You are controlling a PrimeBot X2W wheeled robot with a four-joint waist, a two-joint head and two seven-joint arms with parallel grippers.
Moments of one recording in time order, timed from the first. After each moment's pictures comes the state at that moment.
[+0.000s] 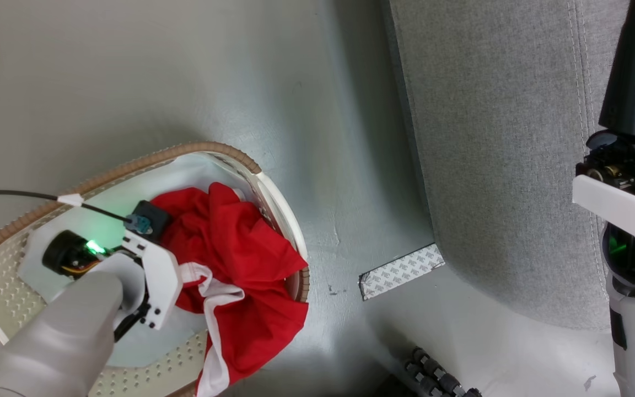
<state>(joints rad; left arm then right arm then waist) -0.93 0.41 -1.15 1.04 -0.69 -0.13 -0.03 -0.66 -0.05 0.07 -0.16 0.28 0.13 -0.26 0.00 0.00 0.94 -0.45</state>
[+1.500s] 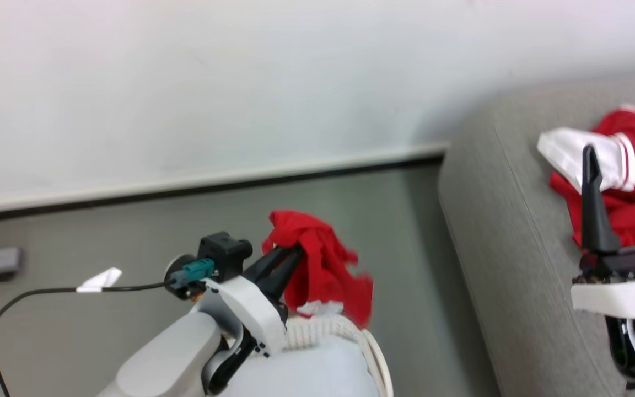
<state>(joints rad) -0.66 0.30 -0.90 0.52 -0.71 -0.09 -0.26 -0.35 -0.16 0.02 0.05 0.24 0.13 -0.26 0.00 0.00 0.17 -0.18</state>
